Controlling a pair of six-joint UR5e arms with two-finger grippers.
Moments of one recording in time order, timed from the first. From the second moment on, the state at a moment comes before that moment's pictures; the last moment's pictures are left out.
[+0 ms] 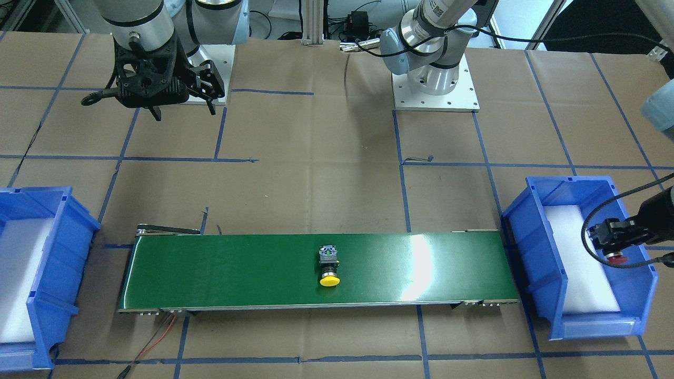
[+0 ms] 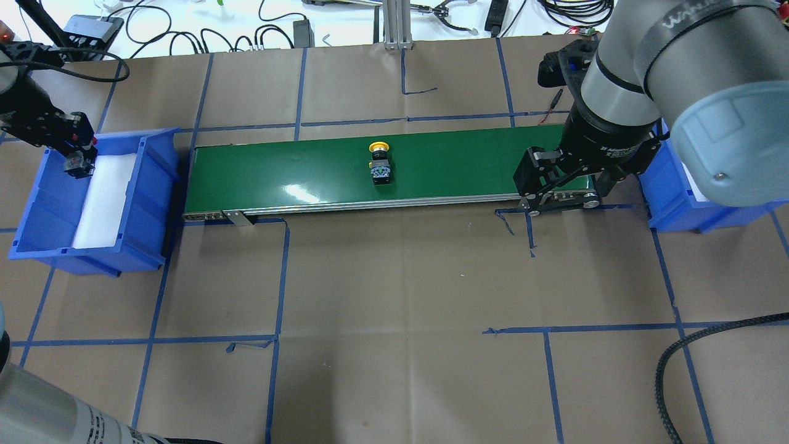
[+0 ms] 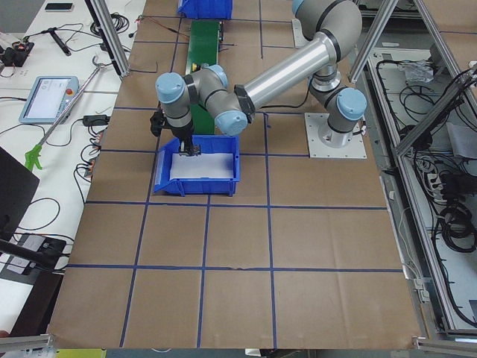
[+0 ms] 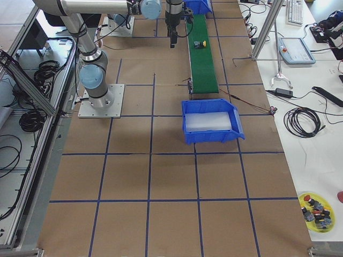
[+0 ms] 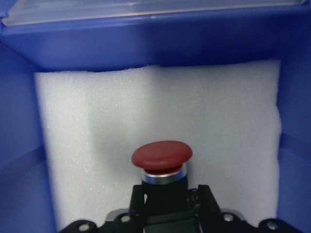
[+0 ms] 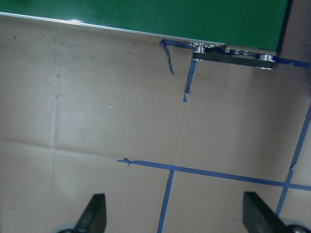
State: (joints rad) left arm -1.06 -1.97 -1.40 -1.39 1.58 0.54; right arm 1.63 -1.67 1.72 -1.56 -1.56 -0.10
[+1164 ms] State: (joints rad) left arm -1.37 -1.95 -1.36 -1.48 1.58 0.28; right arm 1.63 -1.67 1.72 -1.55 -1.56 -0.11
